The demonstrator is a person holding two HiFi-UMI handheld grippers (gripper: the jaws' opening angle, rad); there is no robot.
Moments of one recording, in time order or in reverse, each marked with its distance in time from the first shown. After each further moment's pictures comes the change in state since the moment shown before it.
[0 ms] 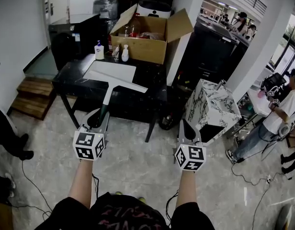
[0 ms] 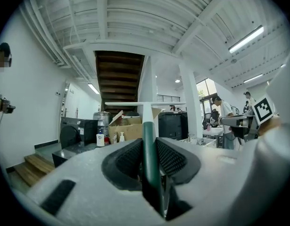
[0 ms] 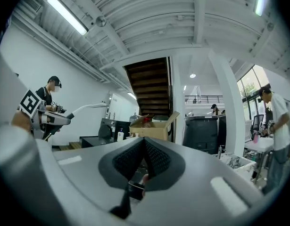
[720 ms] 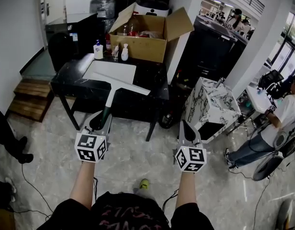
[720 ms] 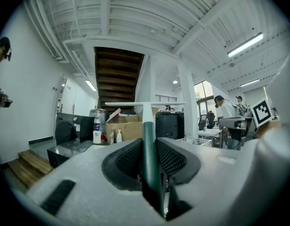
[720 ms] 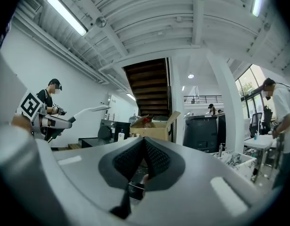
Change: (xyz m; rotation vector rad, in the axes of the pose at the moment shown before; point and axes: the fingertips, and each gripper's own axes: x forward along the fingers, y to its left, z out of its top) left arm 0.000 0.017 -0.020 -0.029 0.007 -0.055; right arm 0.004 0.029 -0.013 0.006 -0.011 -0.016
